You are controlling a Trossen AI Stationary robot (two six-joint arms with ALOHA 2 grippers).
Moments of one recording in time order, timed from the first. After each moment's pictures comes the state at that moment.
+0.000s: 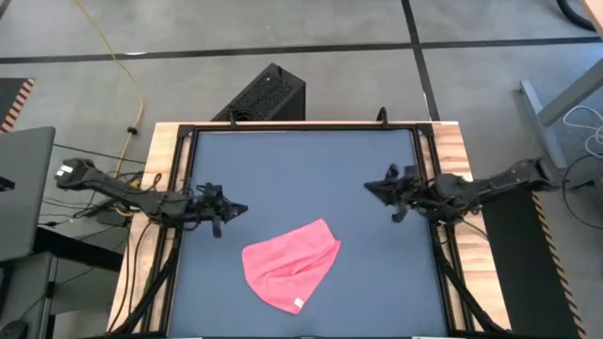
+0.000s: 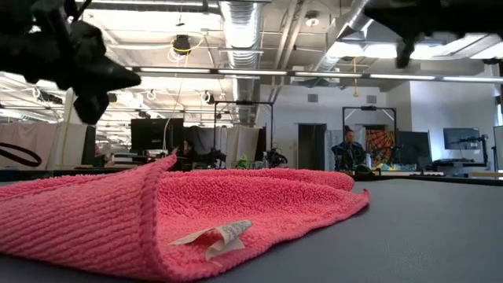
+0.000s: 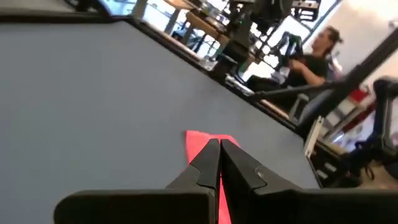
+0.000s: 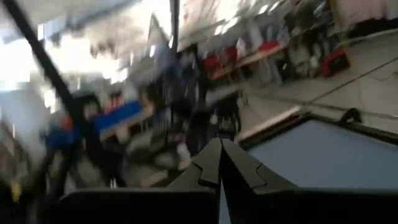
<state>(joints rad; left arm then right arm) -0.28 0.61 0.07 0.48 -0.43 -0.57 0.21 0.74 0.33 0.58 0.34 0.37</state>
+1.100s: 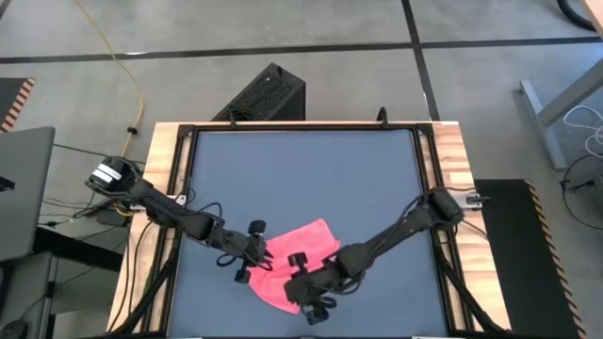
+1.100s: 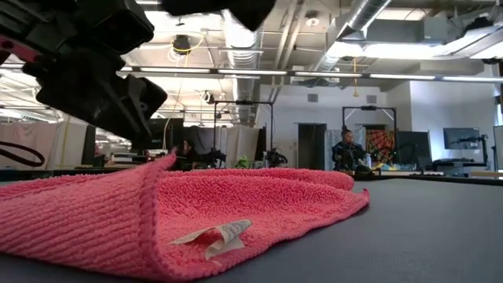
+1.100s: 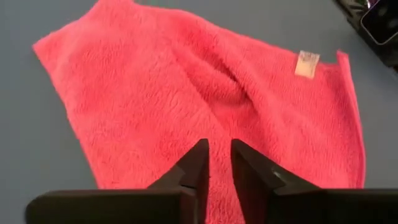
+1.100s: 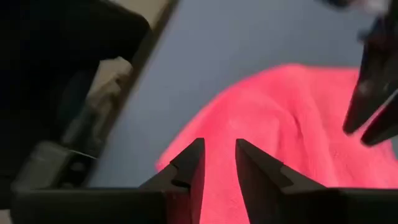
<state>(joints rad) -0.43 1.47 0.56 0.28 -0.14 -0.18 0.50 2.08 1.69 -0.41 0.10 0.13</state>
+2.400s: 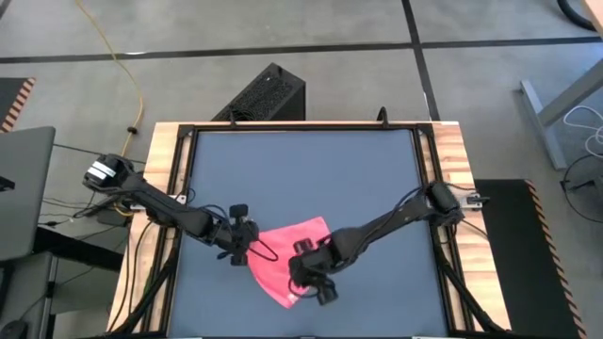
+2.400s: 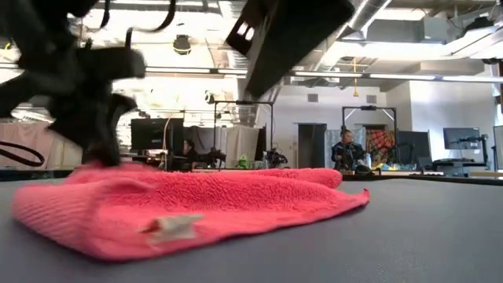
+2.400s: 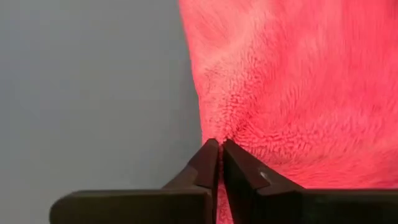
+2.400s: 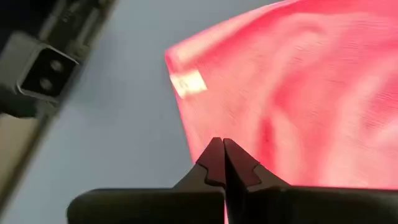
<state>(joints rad) -0.41 1.39 0.66 -0.34 -0.41 -0.34 0.41 2.01 1.68 -0.70 -0.06 -0.02</state>
